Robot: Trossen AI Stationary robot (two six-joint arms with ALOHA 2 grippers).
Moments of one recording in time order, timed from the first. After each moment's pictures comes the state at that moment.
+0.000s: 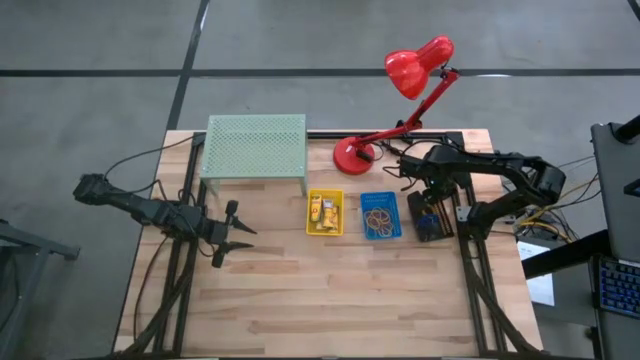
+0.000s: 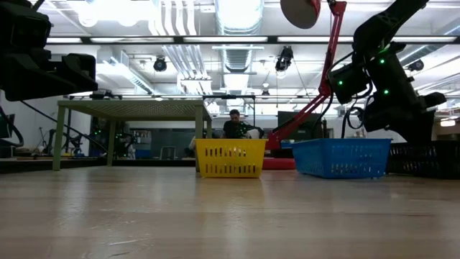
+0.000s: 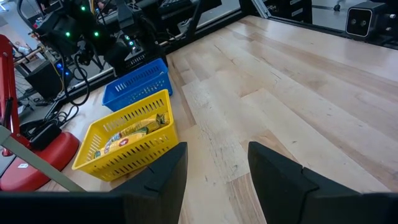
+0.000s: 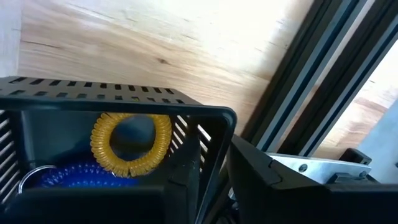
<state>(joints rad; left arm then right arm) -0.32 0.27 0.04 -0.07 -0.14 0.34 -0.57 1.42 0.76 -1.22 0.16 0.68</state>
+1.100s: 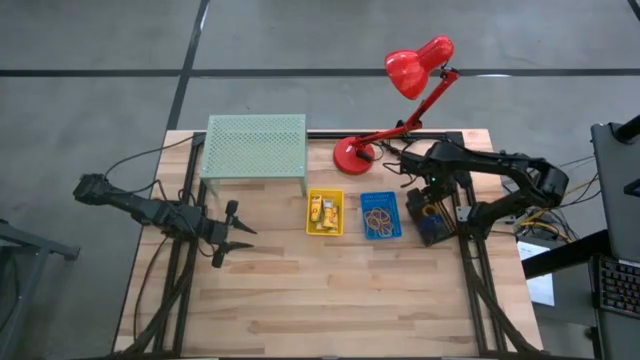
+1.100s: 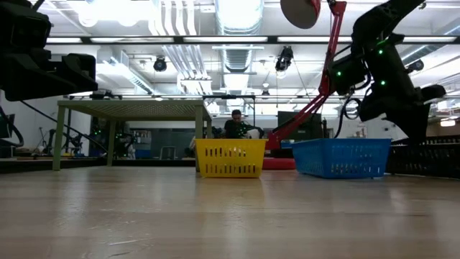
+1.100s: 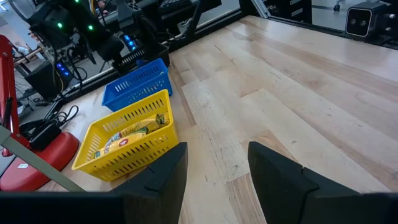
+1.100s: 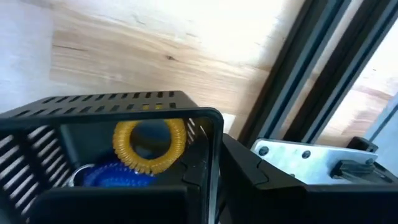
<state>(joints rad) -0.32 0.27 0.04 -0.07 -0.14 0.34 -0.57 1.39 0.81 -1.28 0.13 0.73</state>
